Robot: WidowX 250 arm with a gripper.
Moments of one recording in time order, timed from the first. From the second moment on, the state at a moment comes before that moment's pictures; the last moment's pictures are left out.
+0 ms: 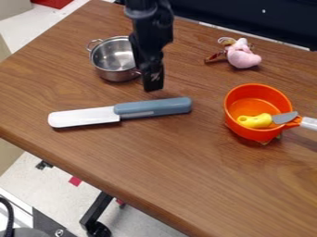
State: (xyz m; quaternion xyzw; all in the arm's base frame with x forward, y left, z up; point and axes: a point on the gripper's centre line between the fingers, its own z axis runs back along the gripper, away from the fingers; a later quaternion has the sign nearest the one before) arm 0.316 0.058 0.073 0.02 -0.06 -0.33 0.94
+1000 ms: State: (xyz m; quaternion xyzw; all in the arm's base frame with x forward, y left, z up) arm 0.352 0.052 0.147 0.03 -0.12 0.12 0.98
